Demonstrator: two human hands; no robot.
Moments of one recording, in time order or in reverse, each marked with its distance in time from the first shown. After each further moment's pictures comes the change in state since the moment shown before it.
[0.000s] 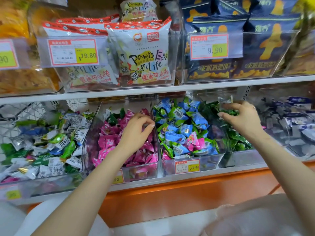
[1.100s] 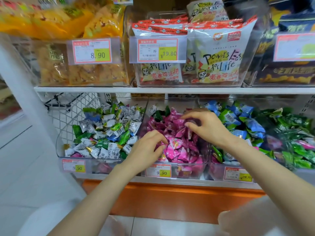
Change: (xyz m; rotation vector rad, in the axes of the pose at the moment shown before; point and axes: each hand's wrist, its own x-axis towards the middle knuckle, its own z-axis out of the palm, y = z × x) left_hand -0.083 -0.058 -0.069 0.157 -0.123 -0.024; right_hand -0.044 -0.168 0.105 0.179 -0.372 -0.612
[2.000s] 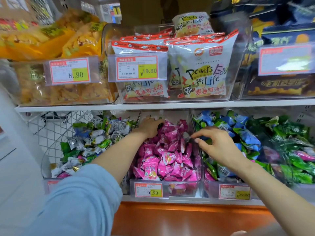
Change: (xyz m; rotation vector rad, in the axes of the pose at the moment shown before) left_hand 0.158 -0.047 0.022 0.435 -0.335 -0.193; right_hand -0.023 0.038 -0.016 -0.025 0.062 0.067
